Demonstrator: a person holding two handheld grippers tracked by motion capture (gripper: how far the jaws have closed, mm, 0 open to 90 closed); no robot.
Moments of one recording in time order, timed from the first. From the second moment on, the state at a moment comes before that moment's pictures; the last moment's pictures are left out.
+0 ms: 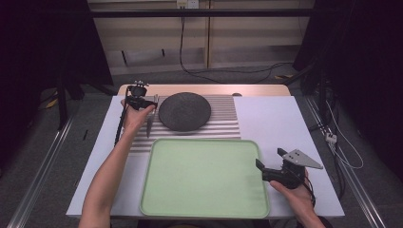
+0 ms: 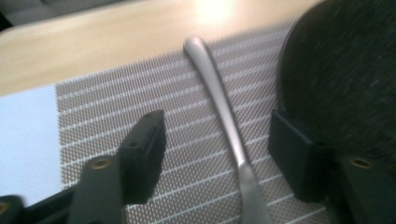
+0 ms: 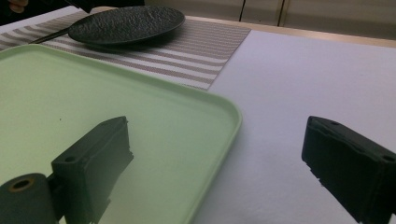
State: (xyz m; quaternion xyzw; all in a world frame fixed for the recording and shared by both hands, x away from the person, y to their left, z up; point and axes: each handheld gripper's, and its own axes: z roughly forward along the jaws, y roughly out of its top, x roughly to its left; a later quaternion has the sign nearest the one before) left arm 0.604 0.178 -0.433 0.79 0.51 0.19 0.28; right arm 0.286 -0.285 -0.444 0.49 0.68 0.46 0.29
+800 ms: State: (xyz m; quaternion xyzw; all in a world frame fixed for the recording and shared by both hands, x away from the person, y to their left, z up) left arm 0.625 0.165 -0.443 0.79 0.54 0.14 0.25; right arm 0.286 -0.285 -0.444 0.48 0.69 0.46 0.29
